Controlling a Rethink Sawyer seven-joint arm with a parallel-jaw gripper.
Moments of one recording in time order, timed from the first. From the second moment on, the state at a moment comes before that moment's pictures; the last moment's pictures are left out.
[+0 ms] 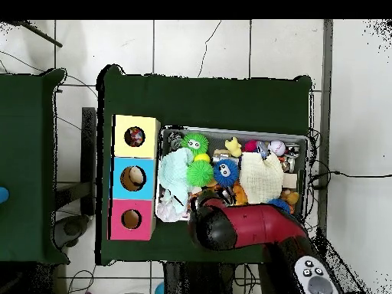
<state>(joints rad) -0.55 -0.87 0.29 2.05 -0.49 0.30 1.44</state>
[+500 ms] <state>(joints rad) -0.54 -1.00 0.28 2.19 -0.45 0.30 1.44</state>
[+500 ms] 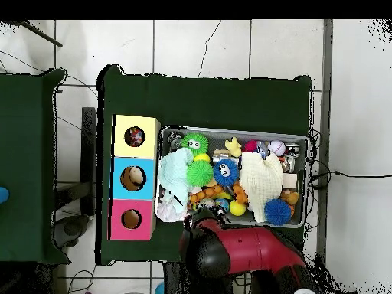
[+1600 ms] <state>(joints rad) -0.32 -0.83 0.12 2.23 -0.38 -0.01 1.44</state>
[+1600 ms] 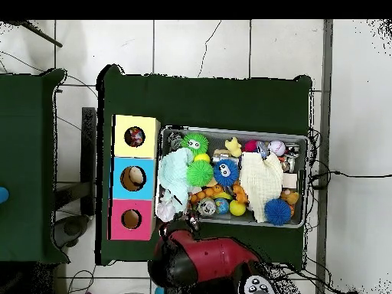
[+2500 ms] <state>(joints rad) -0.24 -0.72 0.07 2.35 -0.24 -0.12 1.45</state>
